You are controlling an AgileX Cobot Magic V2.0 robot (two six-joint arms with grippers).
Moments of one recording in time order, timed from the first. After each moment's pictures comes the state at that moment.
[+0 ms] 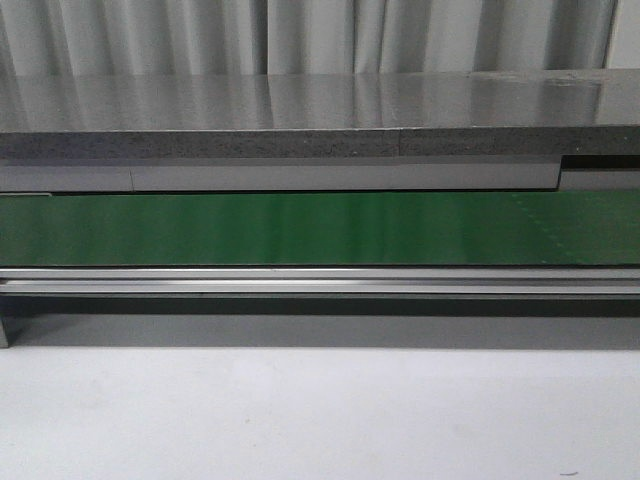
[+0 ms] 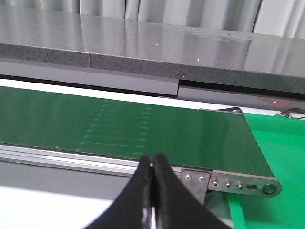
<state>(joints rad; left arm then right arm) -0.11 -0.01 0.00 0.04 0.15 0.06 0.04 -0.01 0.03 -0.05 0.13 0.02</state>
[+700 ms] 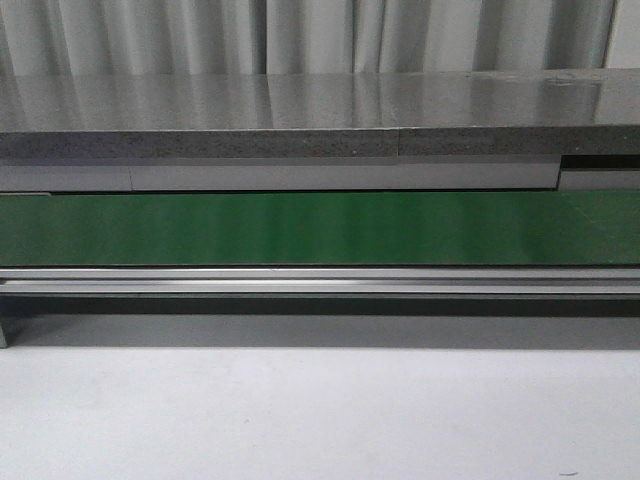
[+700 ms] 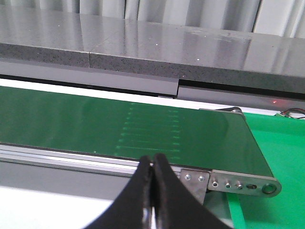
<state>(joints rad) -0.11 -0.01 -0.03 -0.01 0.12 0.06 0.04 -0.01 0.03 -0.05 0.13 0.02</state>
